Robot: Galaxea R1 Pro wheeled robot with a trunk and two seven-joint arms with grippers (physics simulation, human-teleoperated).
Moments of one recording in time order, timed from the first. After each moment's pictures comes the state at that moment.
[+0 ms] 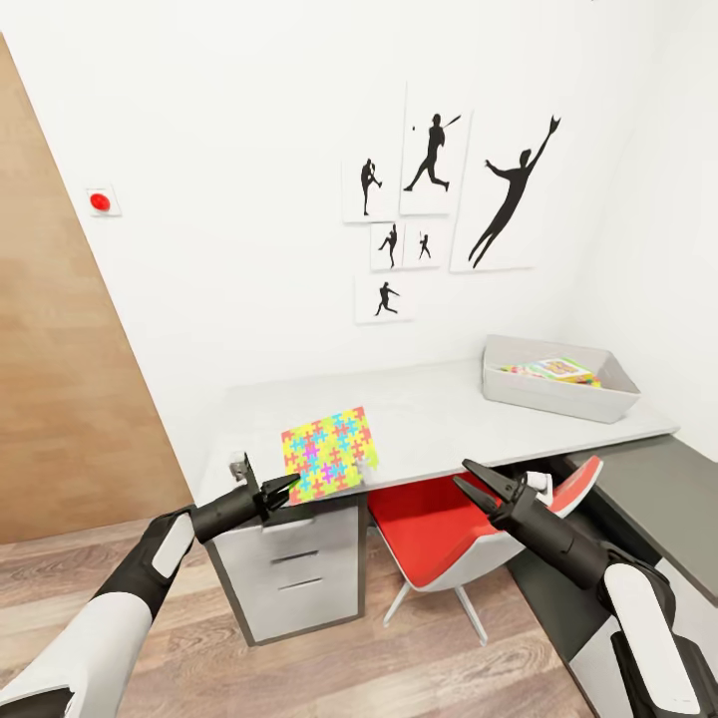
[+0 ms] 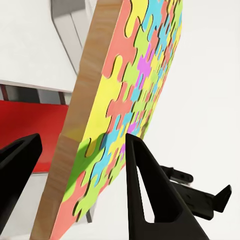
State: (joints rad) left arm -0.72 0.08 0.19 -0.60 0.55 0.89 -1.10; right arm -0.26 -0.07 -0.23 -1.58 -1.03 0.95 0.67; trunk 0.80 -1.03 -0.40
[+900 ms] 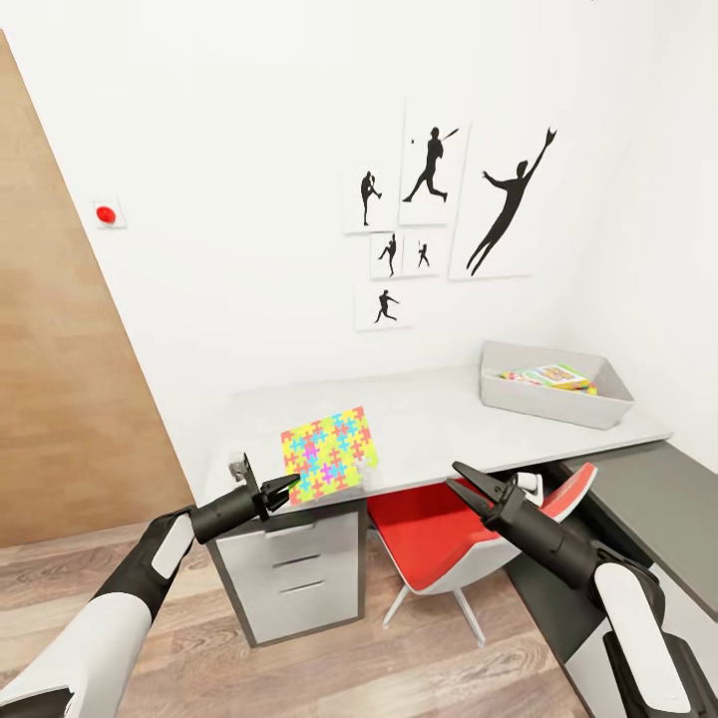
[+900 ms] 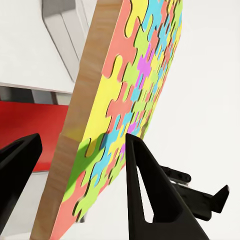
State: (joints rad) left arm -0.72 0.08 0.19 -0.60 0.55 0.89 -1.11; right arm -0.26 -0.07 -0.19 -1.57 -1.02 0.92 0.65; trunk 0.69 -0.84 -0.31
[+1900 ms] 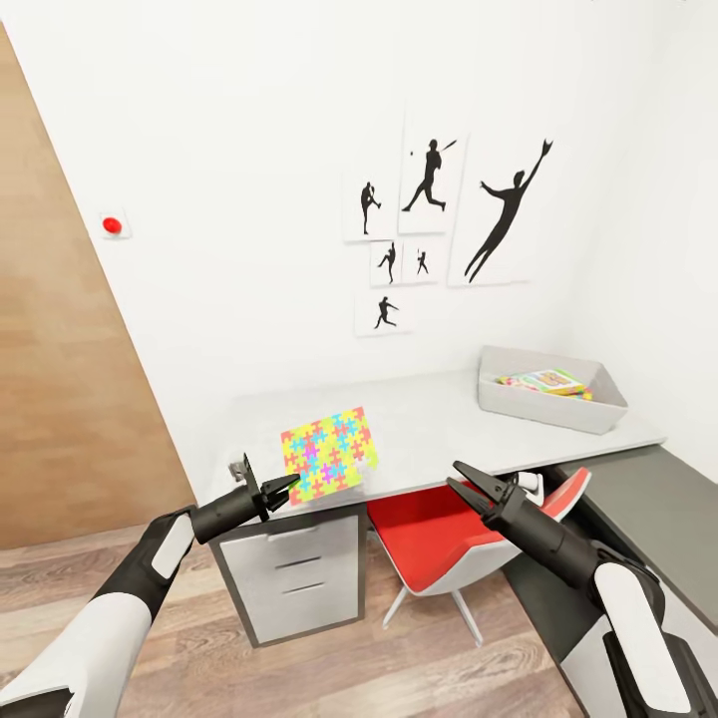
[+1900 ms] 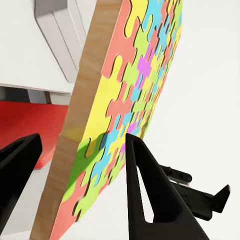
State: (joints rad) left arm -0.72 0.08 0.19 -0.60 0.55 0.89 -1.11; right arm -0.26 -0.07 -0.19 -1.57 -1.02 0.92 0.65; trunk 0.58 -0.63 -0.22
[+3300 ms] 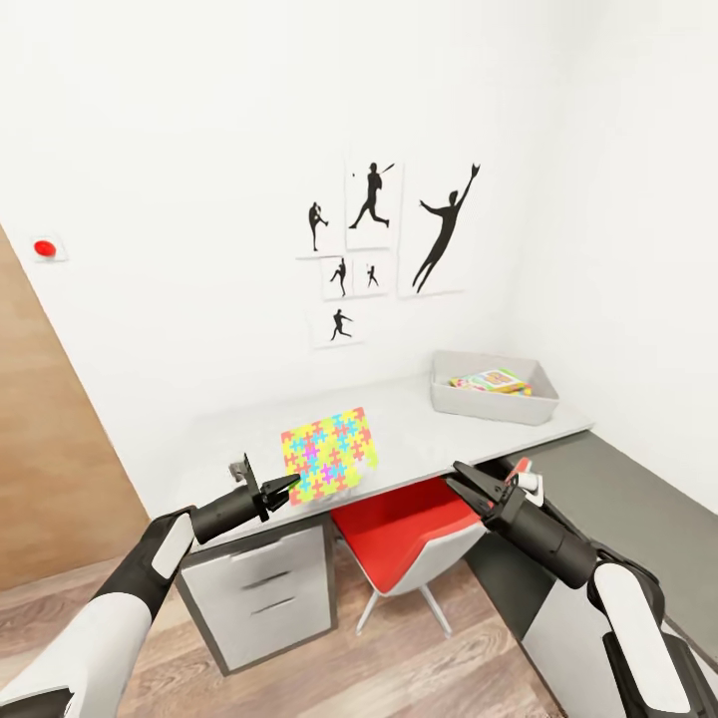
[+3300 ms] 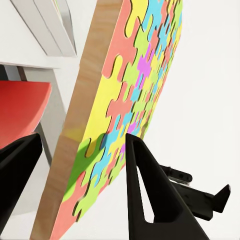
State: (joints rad) left arm -0.72 0.08 0.19 -0.60 0.54 0.89 -1.10; right arm -0.26 -0.07 -0.19 -1.57 -1.03 0.91 0.65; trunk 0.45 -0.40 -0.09
